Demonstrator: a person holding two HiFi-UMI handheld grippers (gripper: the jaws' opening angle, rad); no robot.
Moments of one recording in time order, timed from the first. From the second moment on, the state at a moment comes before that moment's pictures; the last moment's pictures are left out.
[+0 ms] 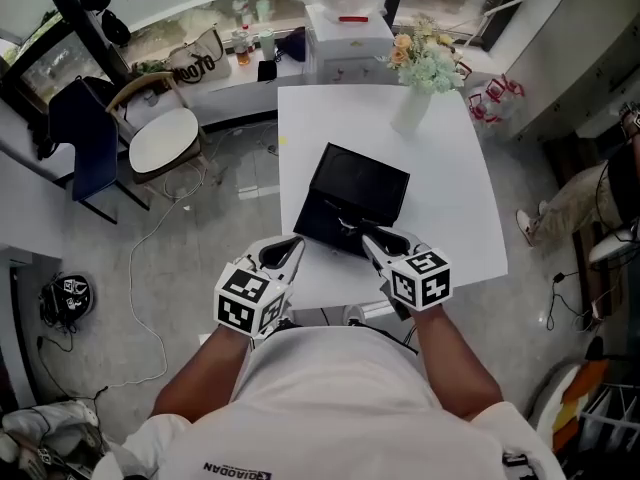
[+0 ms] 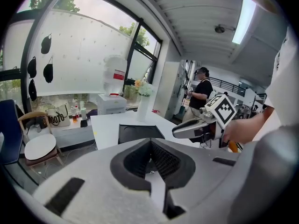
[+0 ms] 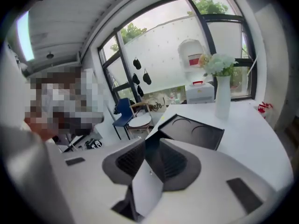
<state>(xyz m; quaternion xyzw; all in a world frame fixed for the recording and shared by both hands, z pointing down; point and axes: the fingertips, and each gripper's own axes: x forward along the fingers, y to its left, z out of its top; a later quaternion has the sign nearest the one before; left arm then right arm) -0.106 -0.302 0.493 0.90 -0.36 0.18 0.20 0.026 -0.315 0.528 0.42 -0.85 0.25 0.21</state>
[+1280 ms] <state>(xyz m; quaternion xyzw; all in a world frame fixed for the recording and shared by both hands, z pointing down) -0.042 -0.298 0.452 0.93 -0.31 0.15 0.15 0.059 -0.275 0.446 0.45 -0.86 0.22 0.06</state>
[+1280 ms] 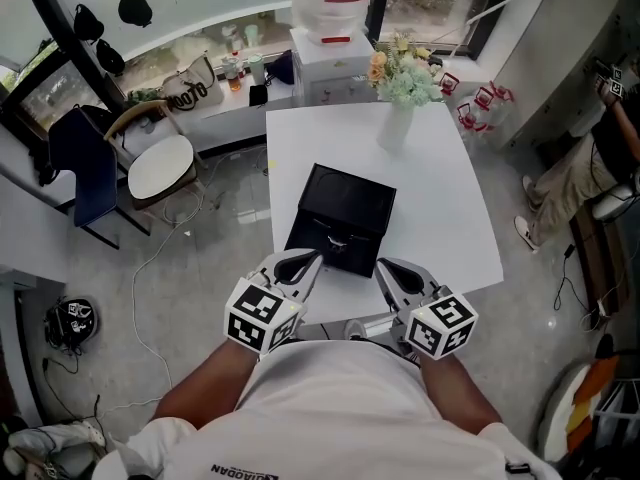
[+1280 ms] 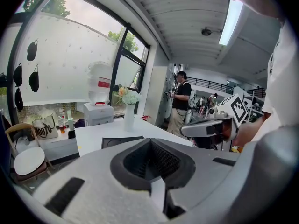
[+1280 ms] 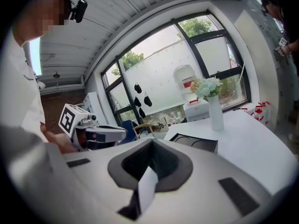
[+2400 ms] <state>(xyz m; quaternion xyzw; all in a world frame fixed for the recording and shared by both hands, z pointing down) -0.048 -0.299 0.448 0.92 -0.33 0.15 0.15 0.051 -0.276 0.451 0.43 -0.87 0.22 0.08</state>
